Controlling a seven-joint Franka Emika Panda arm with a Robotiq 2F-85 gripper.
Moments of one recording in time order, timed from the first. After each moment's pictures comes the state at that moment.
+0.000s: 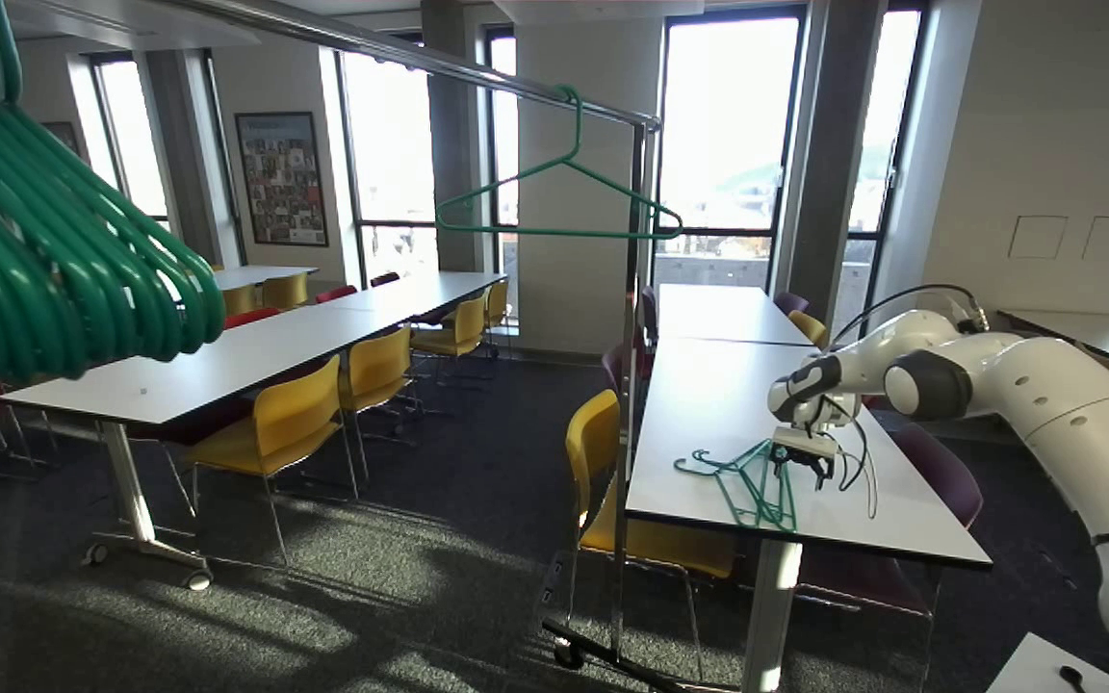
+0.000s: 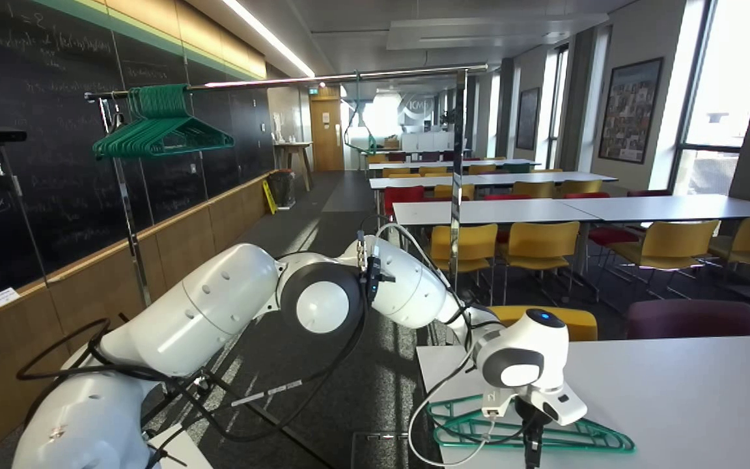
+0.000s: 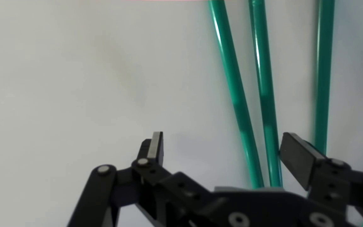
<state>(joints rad) -0.38 0.99 -0.23 -1.32 0.26 2.31 0.52</state>
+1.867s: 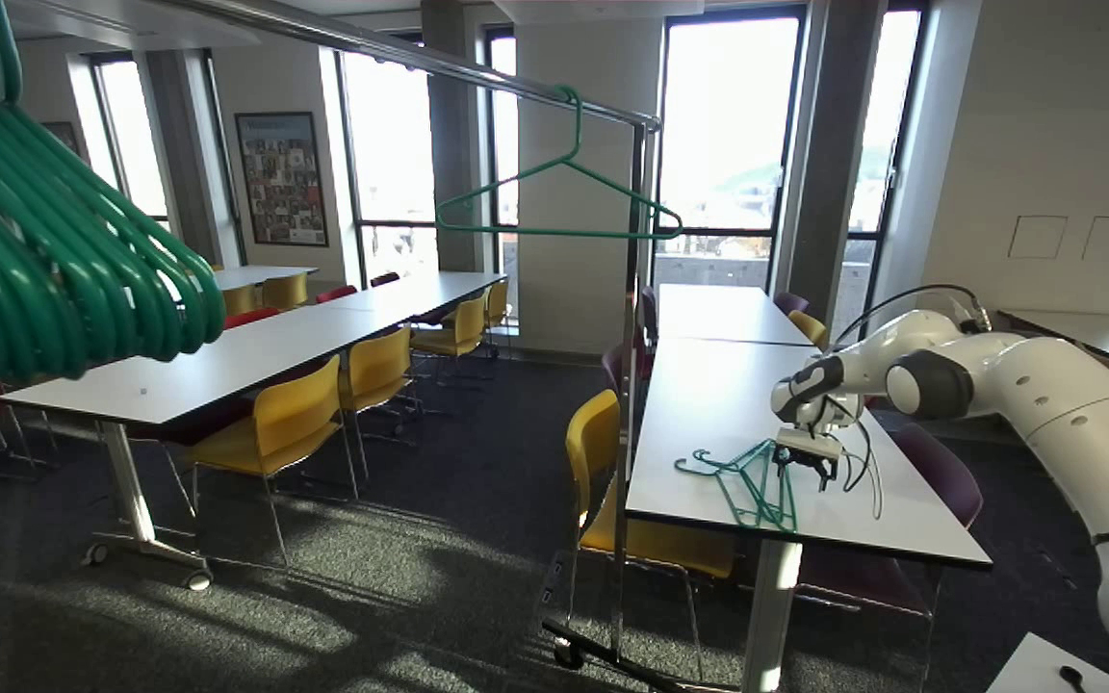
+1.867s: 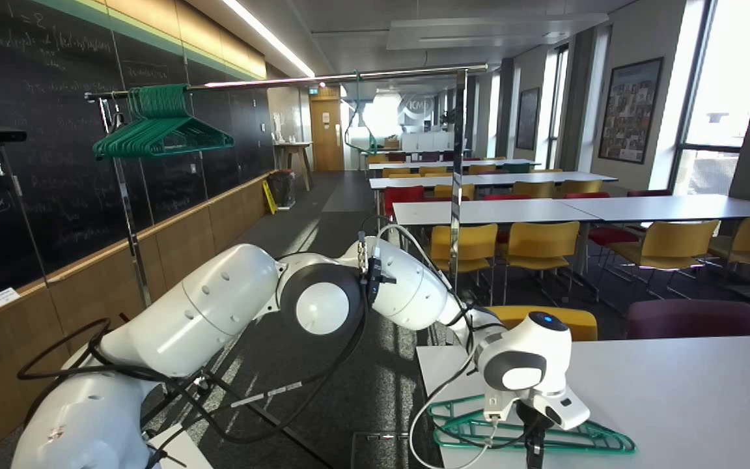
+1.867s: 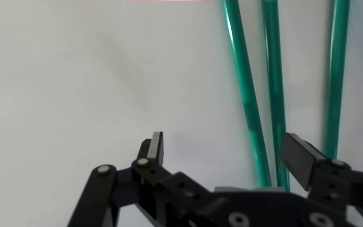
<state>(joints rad) -0.39 0.99 -0.23 -1.32 0.26 2.30 0.49</state>
